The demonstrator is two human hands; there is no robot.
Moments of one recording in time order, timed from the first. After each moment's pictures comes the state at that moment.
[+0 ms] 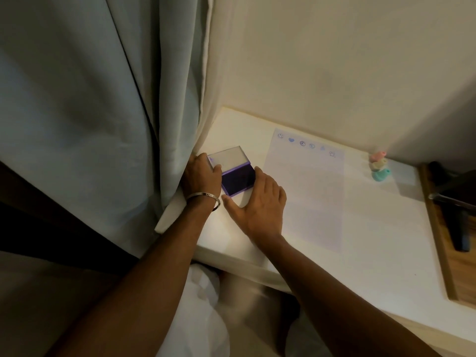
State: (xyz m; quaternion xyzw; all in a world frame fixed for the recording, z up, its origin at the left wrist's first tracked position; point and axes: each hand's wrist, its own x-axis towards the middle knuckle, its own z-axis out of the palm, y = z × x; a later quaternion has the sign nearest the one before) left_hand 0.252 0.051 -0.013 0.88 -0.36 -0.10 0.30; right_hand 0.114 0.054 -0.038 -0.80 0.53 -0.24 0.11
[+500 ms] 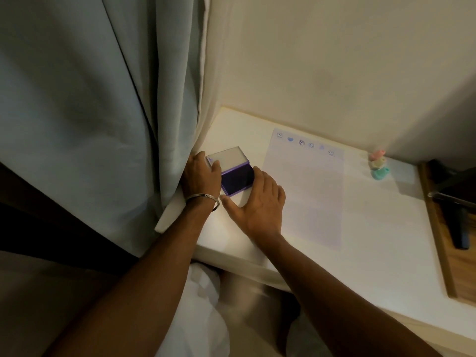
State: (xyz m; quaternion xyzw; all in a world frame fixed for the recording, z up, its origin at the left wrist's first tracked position) left_hand 0.251 0.050 -0.016 0.87 -0.35 -0.10 0.32; right_hand 0.114 0.054 -0.038 -0.80 0.53 -0.24 0.13
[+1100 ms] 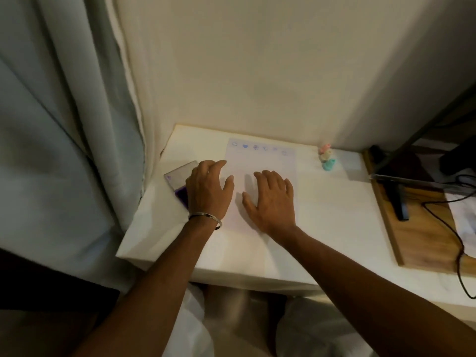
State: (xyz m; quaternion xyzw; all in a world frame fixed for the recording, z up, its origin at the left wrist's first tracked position) left_hand 0.159 0.031 0.009 0.77 -0.54 -0.04 0.34; right_hand 0.006 0.012 -0.002 -0.81 0.56 -0.15 0.03
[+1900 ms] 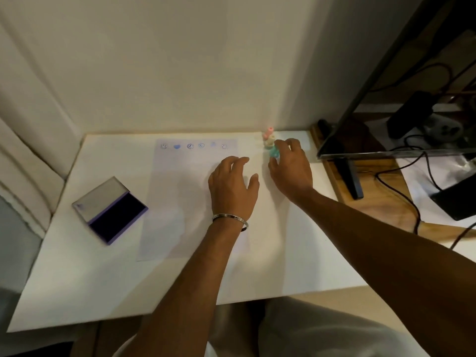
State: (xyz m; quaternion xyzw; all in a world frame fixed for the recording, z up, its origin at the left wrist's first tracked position) left_hand -0.001 -0.036 -0.002 0.68 -0.62 -0.16 0.36; right_hand -0.138 -0.103 -0.010 -0.69 0.69 -0.22 0.06
